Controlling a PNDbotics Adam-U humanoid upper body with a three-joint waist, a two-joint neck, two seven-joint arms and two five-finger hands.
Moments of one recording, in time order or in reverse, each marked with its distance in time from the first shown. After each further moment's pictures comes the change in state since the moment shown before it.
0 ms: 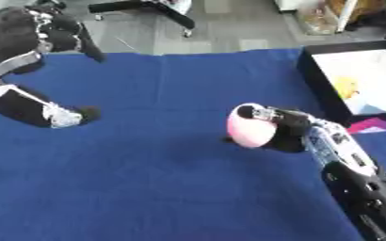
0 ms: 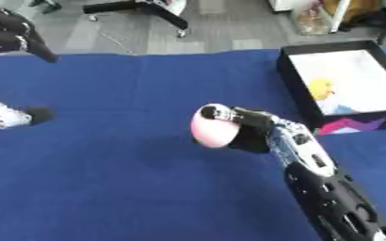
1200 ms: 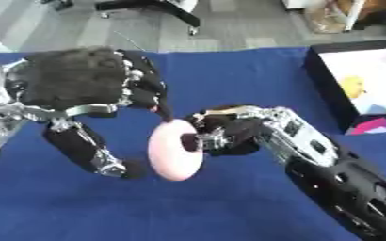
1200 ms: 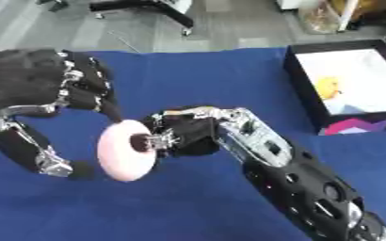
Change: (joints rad) left arm -0.127 -0.064 -0.233 -0.090 0.040 -0.123 -0.186; right arm -0.127 0.003 0.368 -0.131 -0.031 -0.038 0.101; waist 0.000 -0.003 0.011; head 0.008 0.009
